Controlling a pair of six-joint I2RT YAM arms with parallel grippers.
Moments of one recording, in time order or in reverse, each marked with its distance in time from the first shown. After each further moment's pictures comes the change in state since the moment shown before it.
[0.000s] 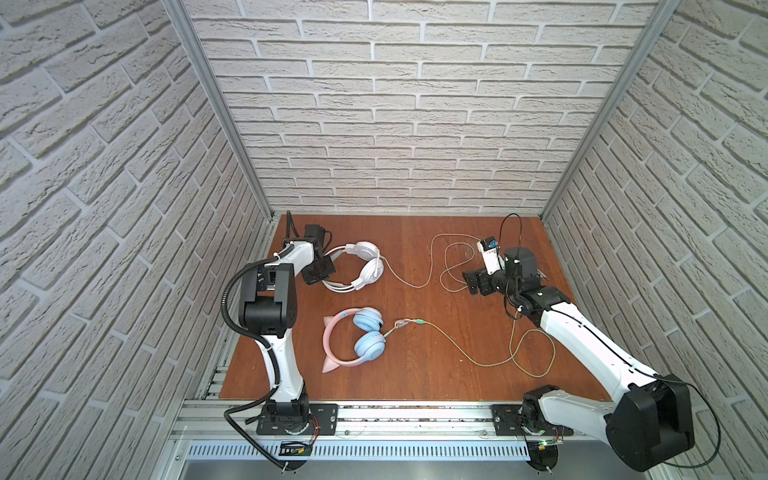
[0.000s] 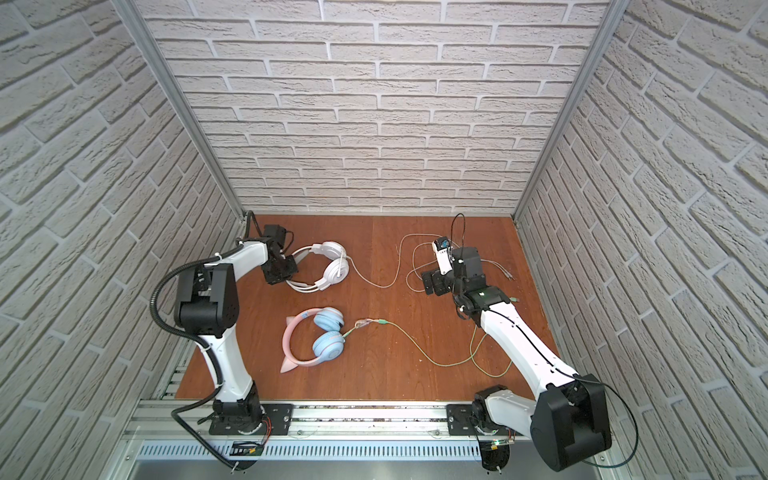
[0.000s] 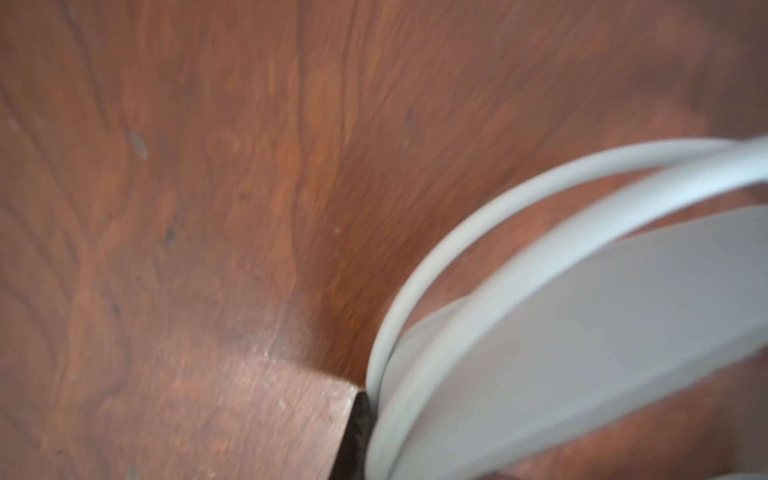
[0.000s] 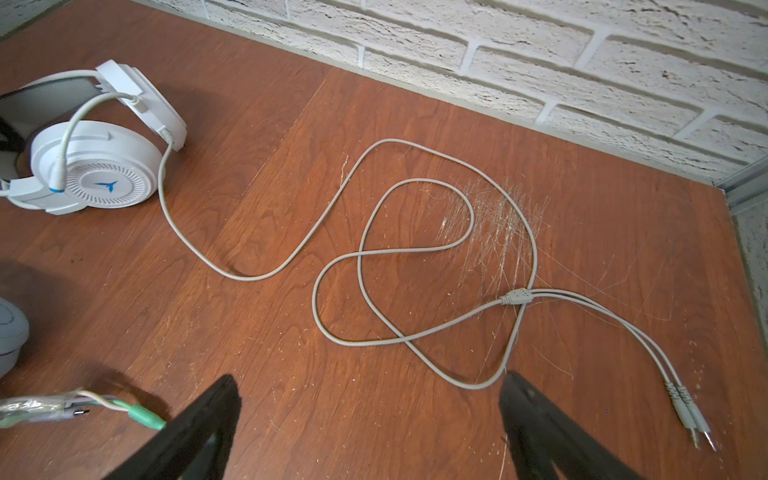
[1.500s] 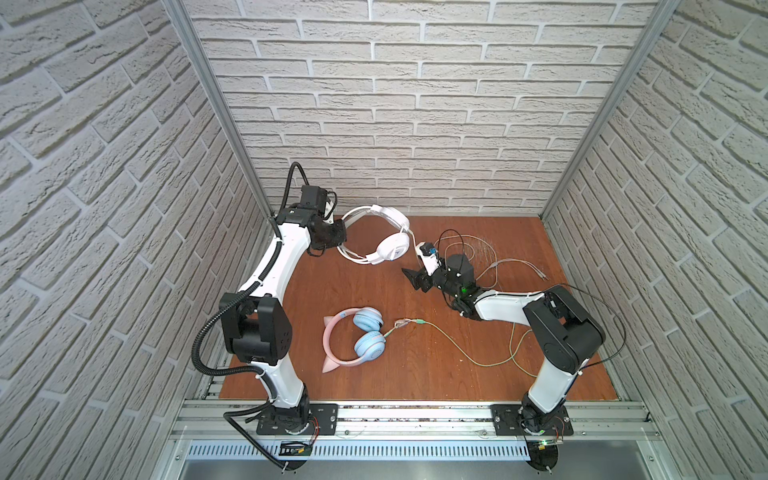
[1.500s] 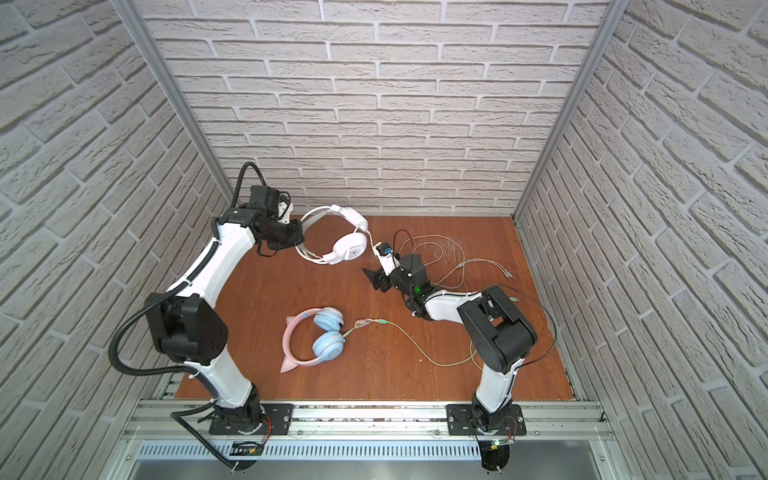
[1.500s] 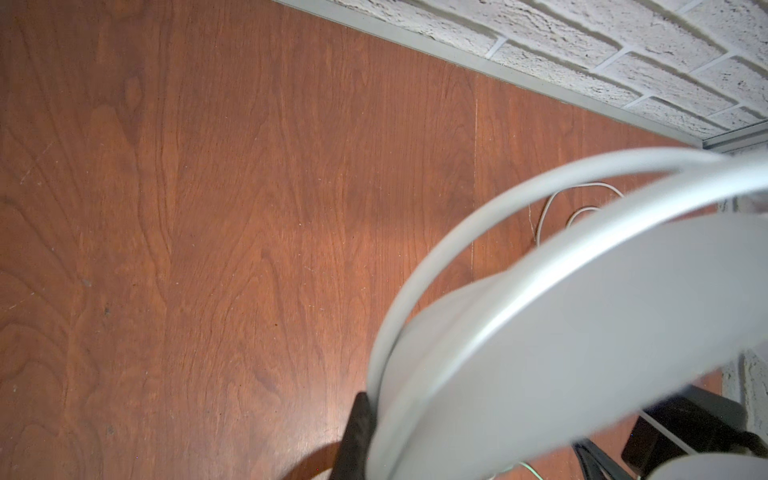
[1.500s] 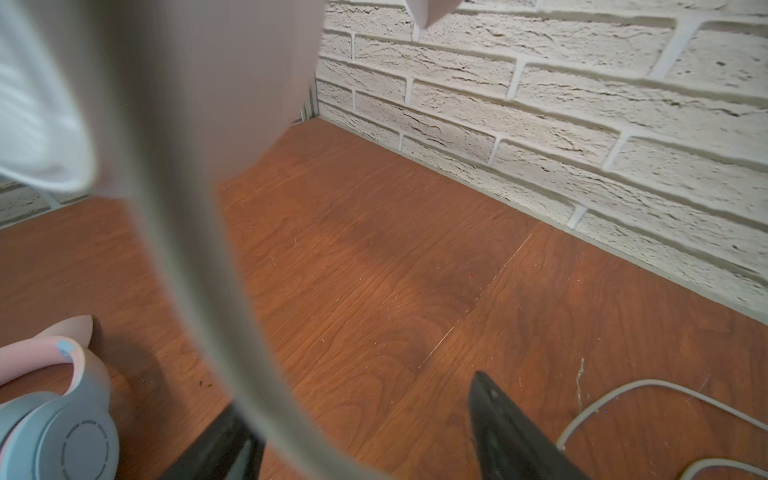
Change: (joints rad) left arm -0.102 -0.243 0.281 -0.217 0.234 0.129; right arm 0.271 0.594 0.000 0.968 -0.183 0.039
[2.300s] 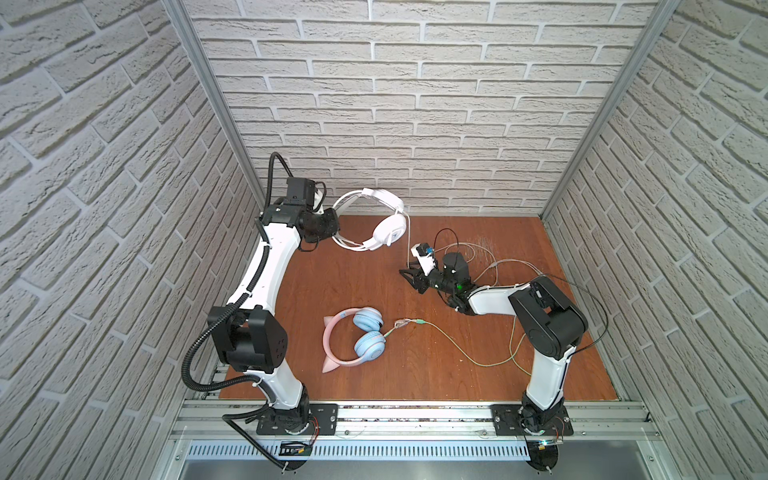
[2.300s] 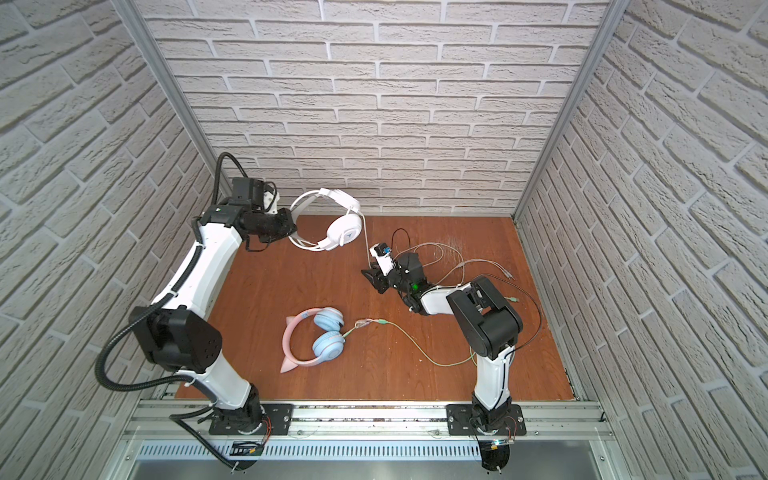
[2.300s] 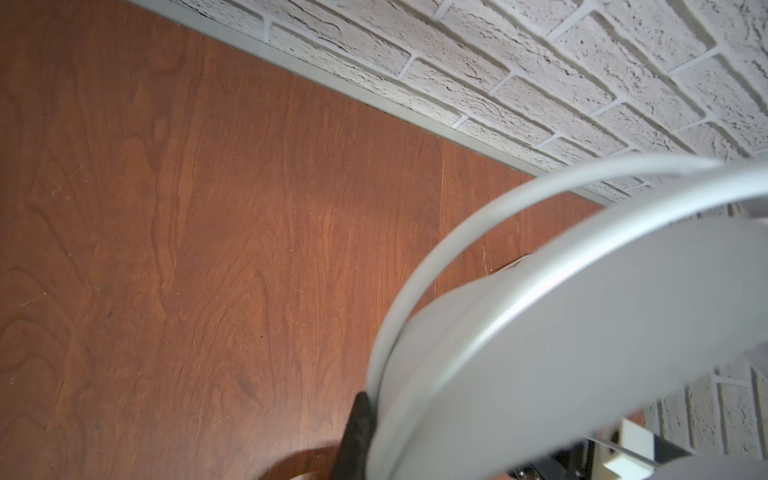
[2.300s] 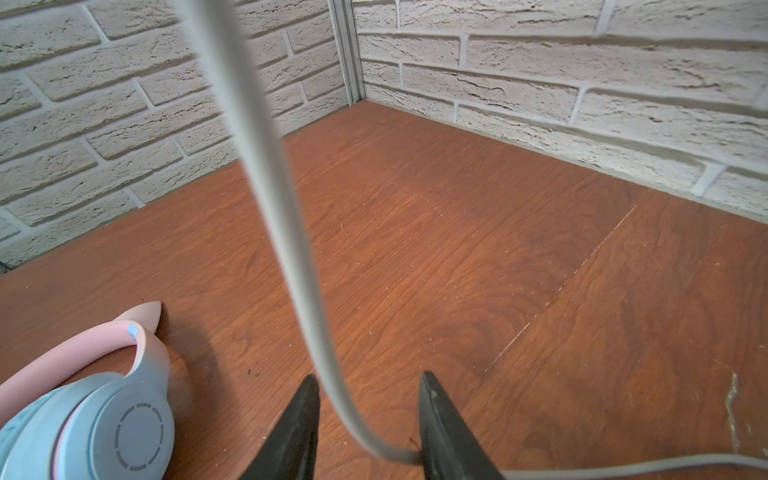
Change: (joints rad) left arm 0.048 -0.063 0.048 0.011 0.041 -0.105; right arm -0.030 0.121 0.063 0.007 -0.191 0.103
